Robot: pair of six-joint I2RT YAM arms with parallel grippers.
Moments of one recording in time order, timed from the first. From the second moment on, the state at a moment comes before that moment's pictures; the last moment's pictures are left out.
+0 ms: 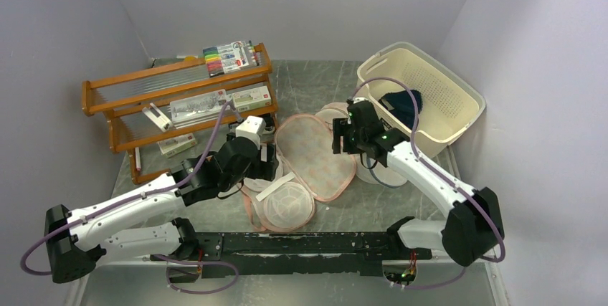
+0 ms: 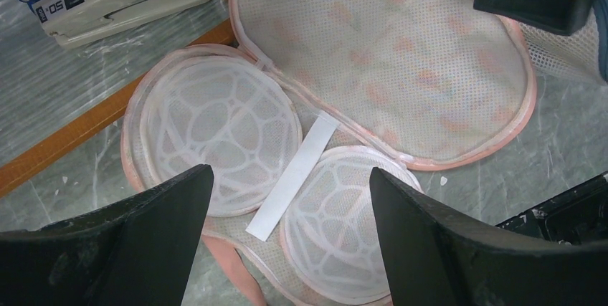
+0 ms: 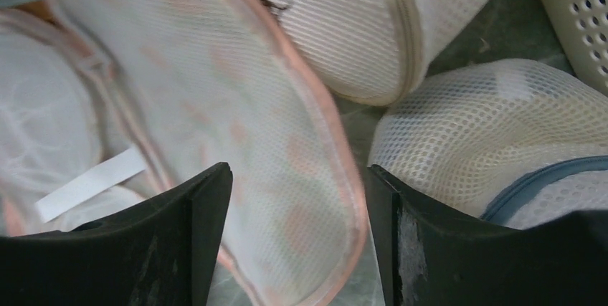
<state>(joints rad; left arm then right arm) -1.02 0.98 0.84 -0.49 -0.45 -0.55 0.51 1.23 0.90 -0.50 0.09 0.35</state>
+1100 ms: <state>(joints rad) -1.02 0.96 0.84 -0.50 -0.44 -0.55 0.51 1.40 0.89 -0.42 0.13 0.29</state>
